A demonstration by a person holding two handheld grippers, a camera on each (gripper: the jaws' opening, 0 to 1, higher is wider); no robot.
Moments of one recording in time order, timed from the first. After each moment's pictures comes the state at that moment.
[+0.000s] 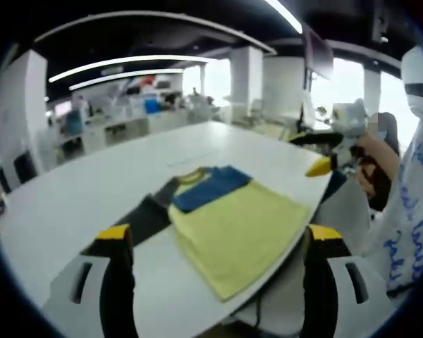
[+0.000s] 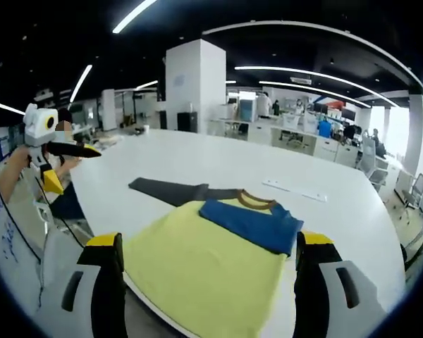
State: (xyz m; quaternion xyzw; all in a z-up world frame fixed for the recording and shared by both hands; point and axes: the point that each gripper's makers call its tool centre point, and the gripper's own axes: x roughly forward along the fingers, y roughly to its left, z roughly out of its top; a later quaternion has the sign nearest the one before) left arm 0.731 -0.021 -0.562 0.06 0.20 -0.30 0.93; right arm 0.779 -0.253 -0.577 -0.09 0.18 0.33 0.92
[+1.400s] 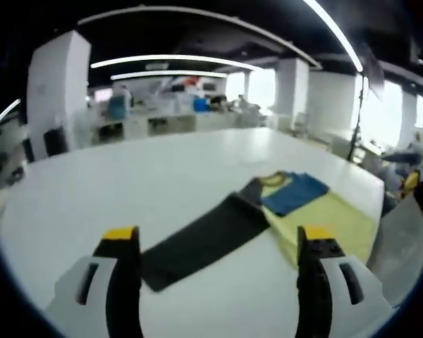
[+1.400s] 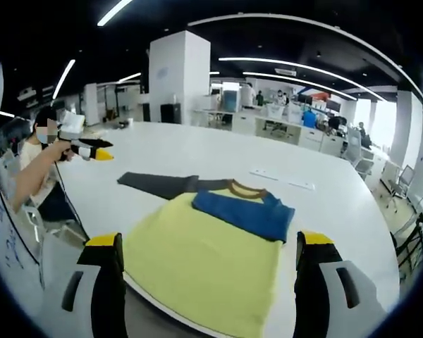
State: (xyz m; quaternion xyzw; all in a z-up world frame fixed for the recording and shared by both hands) left arm 0.872 0.155 -0.623 0.01 0.20 -0.18 0.96; right arm 0.767 -0.243 -0.583 -0.10 0.22 0.27 0.93
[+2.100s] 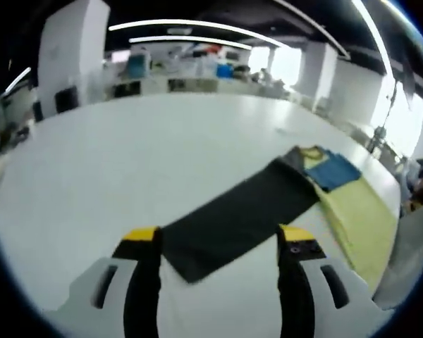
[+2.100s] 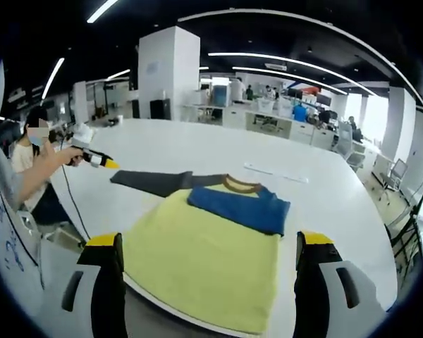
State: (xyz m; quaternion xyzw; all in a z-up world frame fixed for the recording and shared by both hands) left arm 0.914 0.216 -0.713 -0.02 0.31 -0.13 0.94; right arm 0.766 -0.239 -0.588 -0.10 0.23 0.24 0.94
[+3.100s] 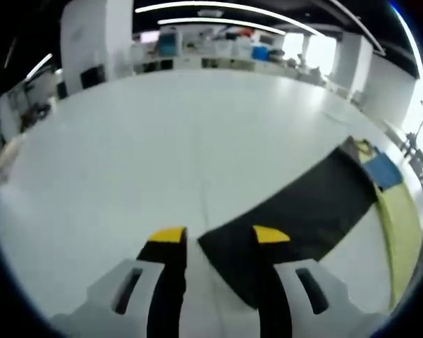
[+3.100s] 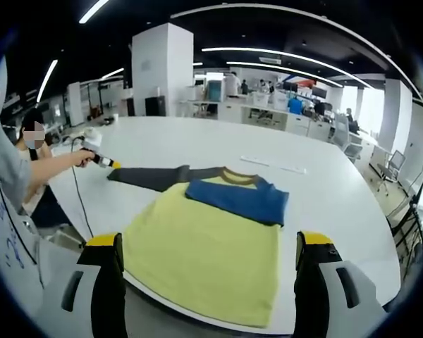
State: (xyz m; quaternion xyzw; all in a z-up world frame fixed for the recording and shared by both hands) left arm 0.954 0.274 -0.765 -0.02 0.36 -0.03 0.93; right arm 0.762 -0.245 -0.598 -0.09 0.25 0.23 0.94
